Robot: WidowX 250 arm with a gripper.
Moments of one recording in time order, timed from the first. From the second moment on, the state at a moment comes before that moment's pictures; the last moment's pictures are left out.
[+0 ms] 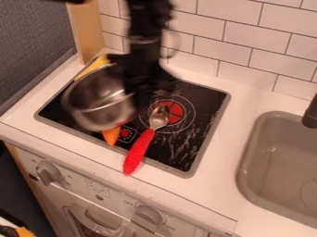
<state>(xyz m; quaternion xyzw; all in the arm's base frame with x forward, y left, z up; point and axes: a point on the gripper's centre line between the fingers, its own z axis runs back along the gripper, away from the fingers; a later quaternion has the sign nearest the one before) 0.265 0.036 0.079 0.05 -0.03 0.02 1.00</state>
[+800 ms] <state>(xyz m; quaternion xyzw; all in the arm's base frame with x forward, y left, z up) 0.190 0.068 0.087 0.06 -0.03 0.02 1.00</state>
